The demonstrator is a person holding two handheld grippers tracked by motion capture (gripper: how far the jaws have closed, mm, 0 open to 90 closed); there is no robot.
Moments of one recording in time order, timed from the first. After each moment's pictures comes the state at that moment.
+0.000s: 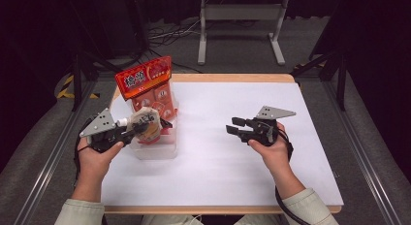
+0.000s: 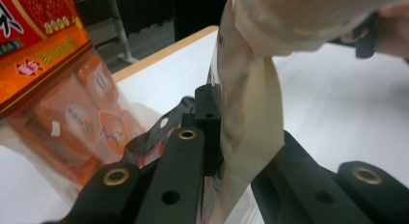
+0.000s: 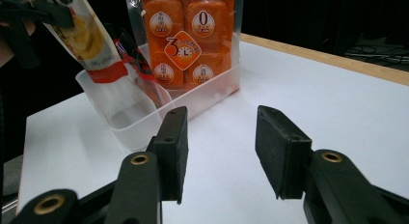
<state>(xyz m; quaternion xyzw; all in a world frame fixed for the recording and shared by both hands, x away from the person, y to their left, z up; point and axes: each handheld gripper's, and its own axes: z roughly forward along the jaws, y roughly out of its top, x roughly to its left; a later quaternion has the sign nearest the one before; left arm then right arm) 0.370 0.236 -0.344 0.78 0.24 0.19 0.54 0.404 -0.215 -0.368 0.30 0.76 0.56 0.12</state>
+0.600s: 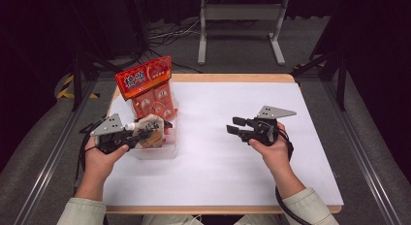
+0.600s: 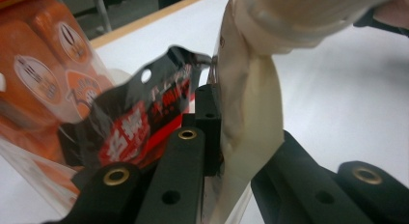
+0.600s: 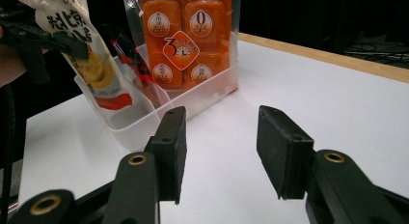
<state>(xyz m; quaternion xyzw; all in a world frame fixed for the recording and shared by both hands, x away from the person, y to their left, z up) 0.381 0.231 -0.369 0.81 0.24 0.14 0.51 0.405 -0.216 -0.369 0.30 0.76 0.56 0.12</state>
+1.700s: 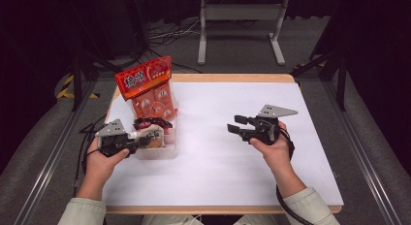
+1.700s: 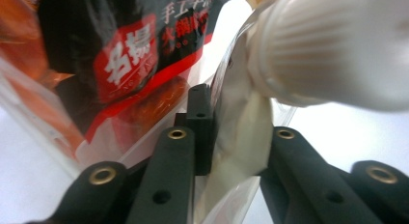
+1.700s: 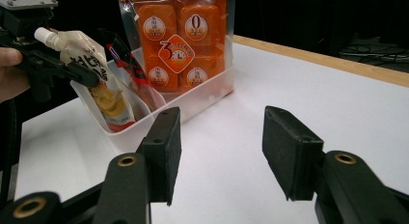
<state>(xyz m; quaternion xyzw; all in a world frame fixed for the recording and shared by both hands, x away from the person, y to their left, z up) 0.385 0.242 -0.394 0.81 0.29 0.10 0.49 0.406 -0.219 -0.366 0.30 0.76 0.56 0.12</state>
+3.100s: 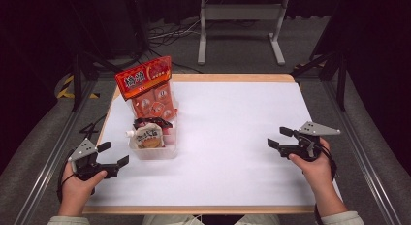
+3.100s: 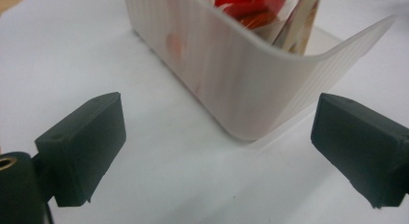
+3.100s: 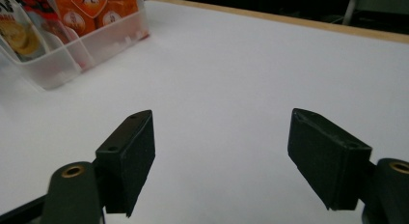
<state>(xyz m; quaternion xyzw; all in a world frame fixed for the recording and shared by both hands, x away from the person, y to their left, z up) 0.339 0.301 -0.437 0.75 0.42 0.17 0.48 0.369 -0.329 -0.399 0.38 0.76 0.49 0.19</state>
